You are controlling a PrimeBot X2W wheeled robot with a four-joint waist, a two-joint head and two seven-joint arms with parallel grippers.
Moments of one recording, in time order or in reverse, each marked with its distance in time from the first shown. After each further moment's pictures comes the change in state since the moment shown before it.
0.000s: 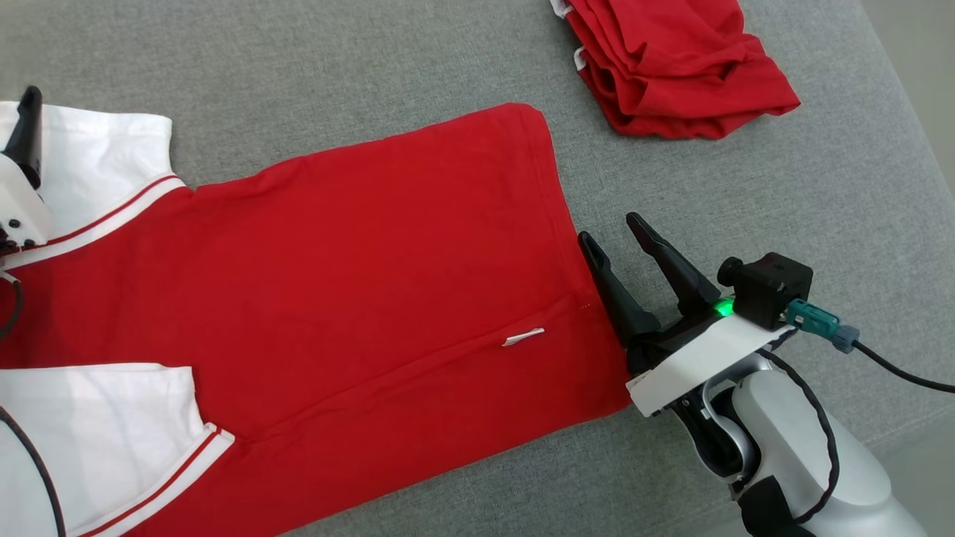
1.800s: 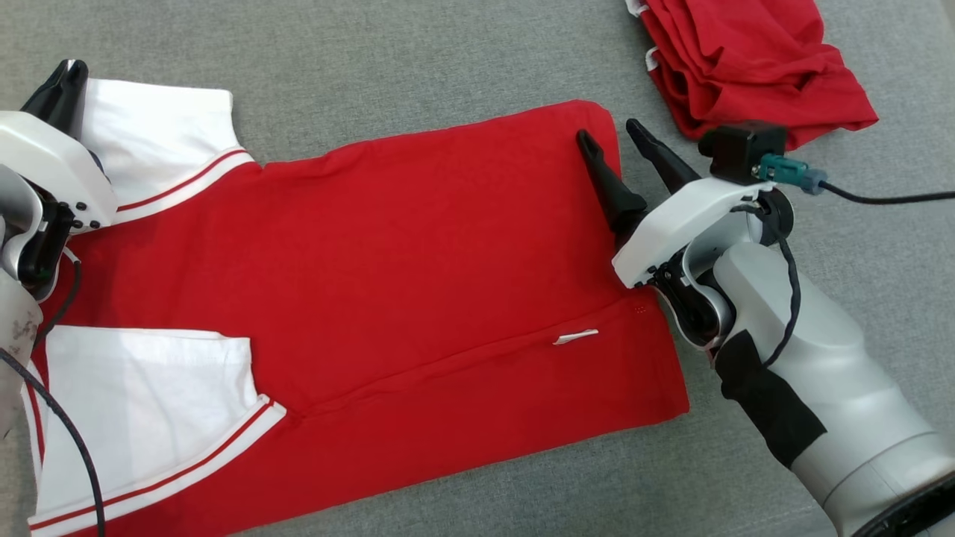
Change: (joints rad) left arm -0.101 -0.044 -0.316 0.074 -0.237 0.000 -0.128; right arm -0.411 0.086 0.120 0.502 0.173 0.000 0.024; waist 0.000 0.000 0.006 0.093
